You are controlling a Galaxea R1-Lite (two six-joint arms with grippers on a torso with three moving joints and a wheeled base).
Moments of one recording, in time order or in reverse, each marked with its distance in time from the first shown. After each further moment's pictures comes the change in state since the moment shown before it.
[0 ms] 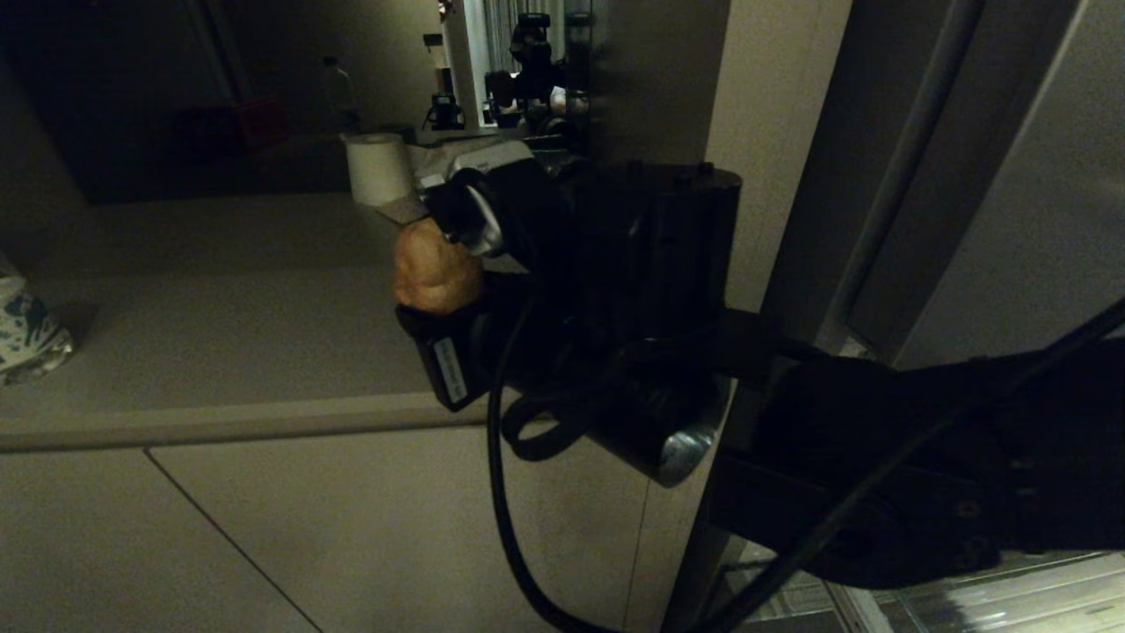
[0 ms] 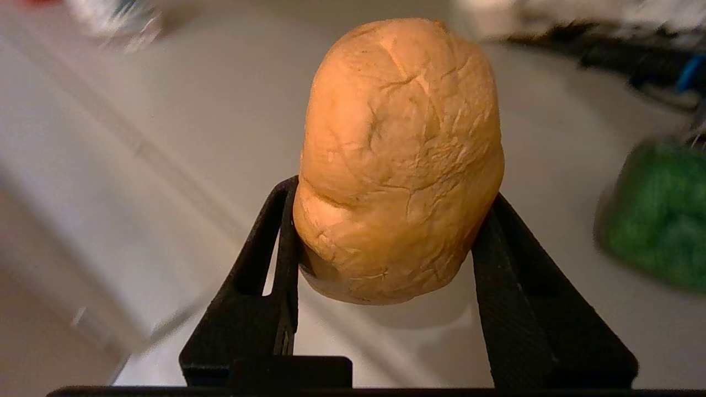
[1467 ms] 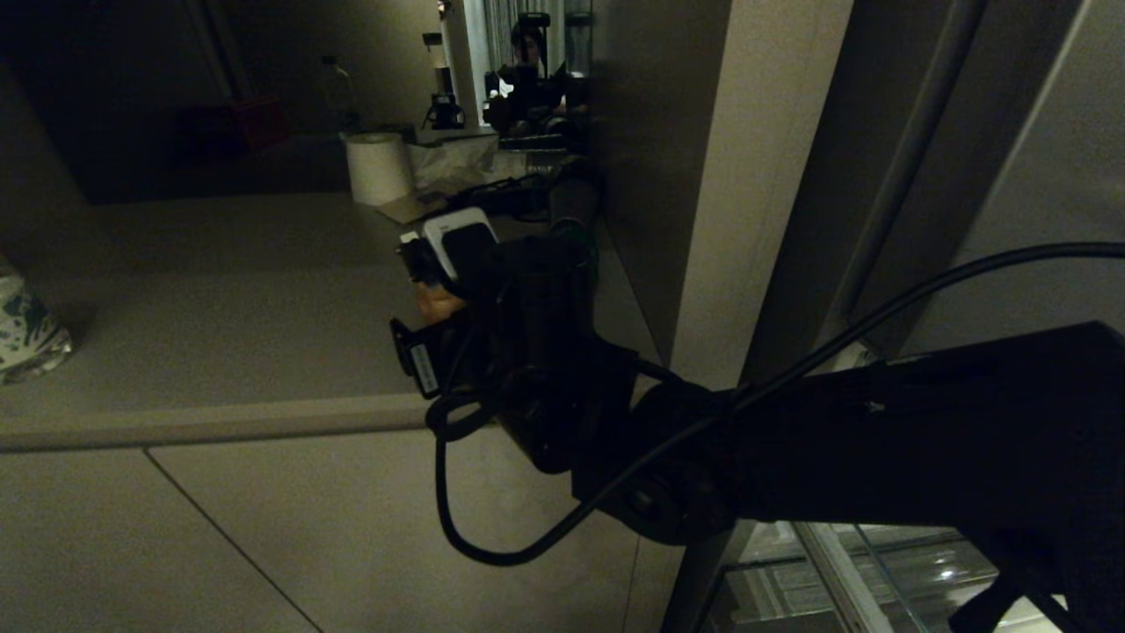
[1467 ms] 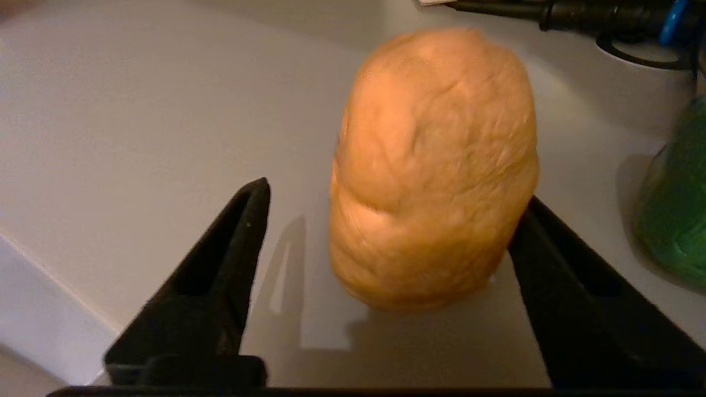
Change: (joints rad) left arm 0.000 0.000 0.000 0.000 0.000 0.000; right arm -0.032 0.241 -0.219 -0.027 -0.129 0.006
